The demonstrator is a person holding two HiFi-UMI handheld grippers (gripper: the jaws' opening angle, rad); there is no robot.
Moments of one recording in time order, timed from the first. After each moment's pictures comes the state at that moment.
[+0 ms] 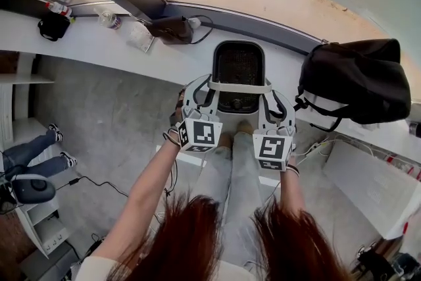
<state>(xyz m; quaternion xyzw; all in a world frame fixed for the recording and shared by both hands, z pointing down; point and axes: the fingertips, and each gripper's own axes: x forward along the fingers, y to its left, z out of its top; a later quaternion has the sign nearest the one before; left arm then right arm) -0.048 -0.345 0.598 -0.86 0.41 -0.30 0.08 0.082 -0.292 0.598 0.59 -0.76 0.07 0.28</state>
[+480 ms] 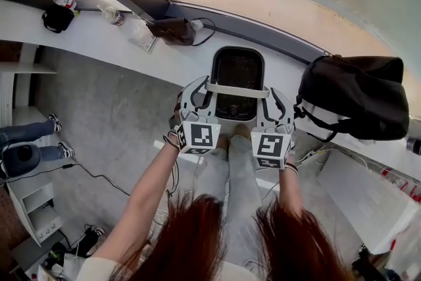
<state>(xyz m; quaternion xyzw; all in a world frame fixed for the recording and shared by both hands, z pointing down) -0.047 -0.362 0.595 -0.84 0.45 -0.29 0.06 0.088 -0.327 0.598 0.56 -0.78 0.07 0.27</state>
